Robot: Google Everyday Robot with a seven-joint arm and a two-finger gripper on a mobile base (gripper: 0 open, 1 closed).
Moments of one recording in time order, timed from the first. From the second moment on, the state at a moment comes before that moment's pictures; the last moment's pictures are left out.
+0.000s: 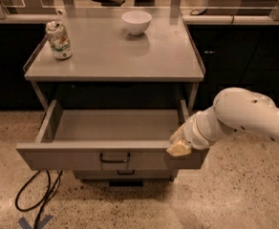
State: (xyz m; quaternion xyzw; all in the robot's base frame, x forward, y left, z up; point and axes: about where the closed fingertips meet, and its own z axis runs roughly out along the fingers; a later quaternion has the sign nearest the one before) arm 0.514 -0.118 0.685 -0.52 0.81 0.11 0.25
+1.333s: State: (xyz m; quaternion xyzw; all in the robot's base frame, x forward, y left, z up) arm 0.498 -0.122 0.685 -0.52 0.81 0.10 0.24
